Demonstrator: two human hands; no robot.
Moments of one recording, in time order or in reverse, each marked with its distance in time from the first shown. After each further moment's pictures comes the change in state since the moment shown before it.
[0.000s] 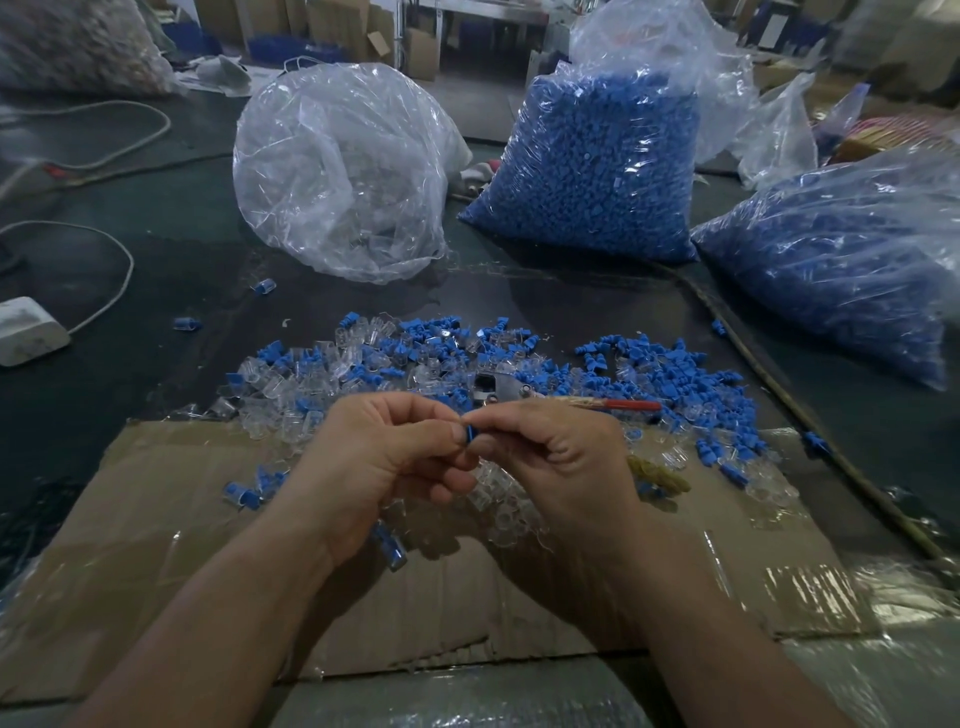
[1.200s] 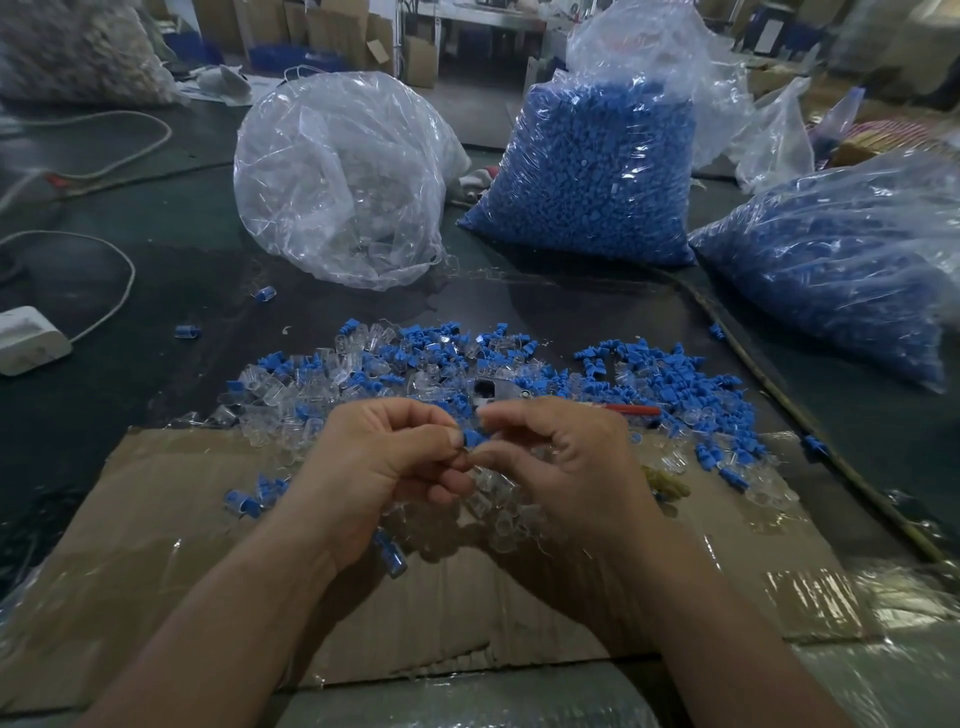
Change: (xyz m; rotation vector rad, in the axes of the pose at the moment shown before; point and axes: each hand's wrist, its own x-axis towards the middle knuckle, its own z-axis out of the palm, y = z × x) left_hand 0.002 -0.001 -0.002 -0.010 0.025 -0.008; right_hand 0.006 -0.007 -0.011 -0.219 -0.073 0.106
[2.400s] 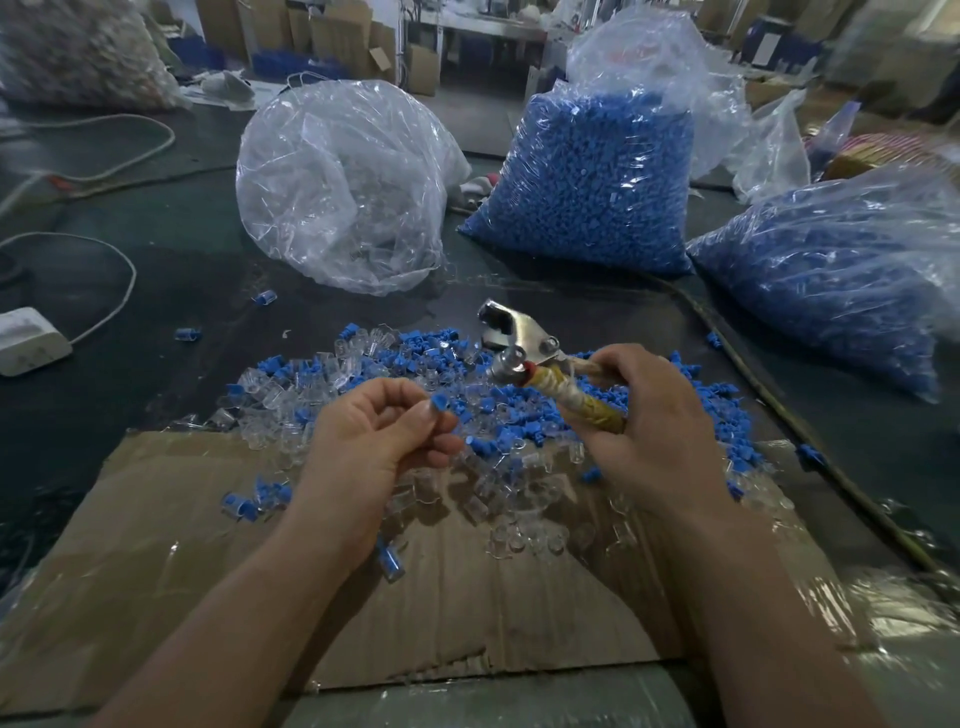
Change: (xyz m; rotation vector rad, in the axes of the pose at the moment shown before) left_hand 0.006 -0.009 0.002 -0.121 0.109 0.229; right_hand 0.007 0.028 -0.039 -0.465 0.108 0.199
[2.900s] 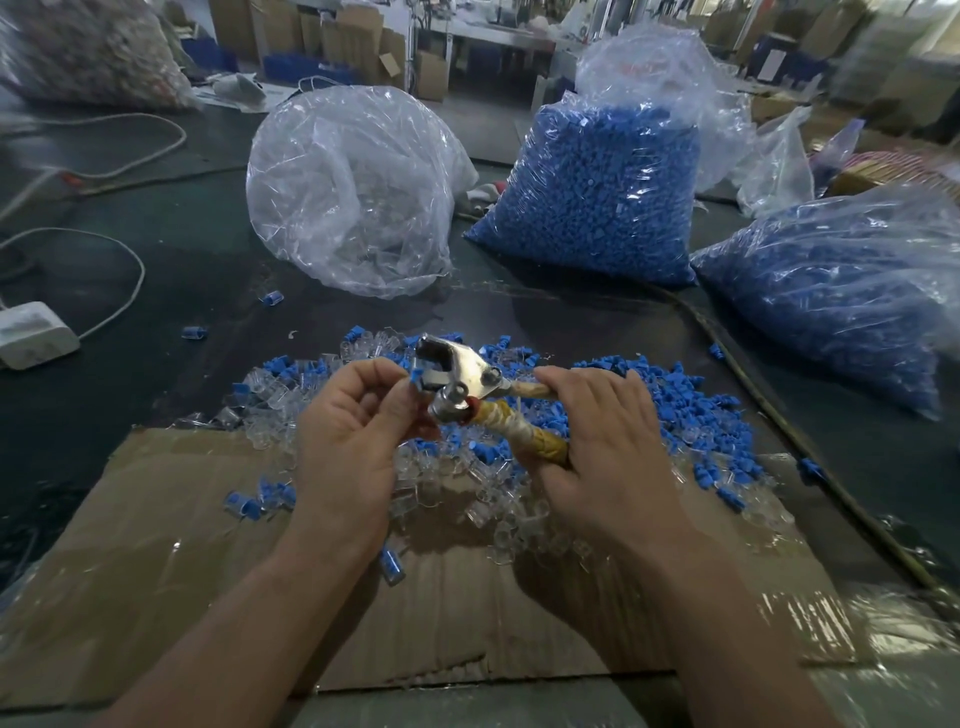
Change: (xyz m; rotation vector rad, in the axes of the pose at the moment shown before) left_hand -0.001 0.000 0.006 -0.003 0.153 0.288; right_hand -0.012 -0.034 0.005 -0.114 -0.180 -0.061
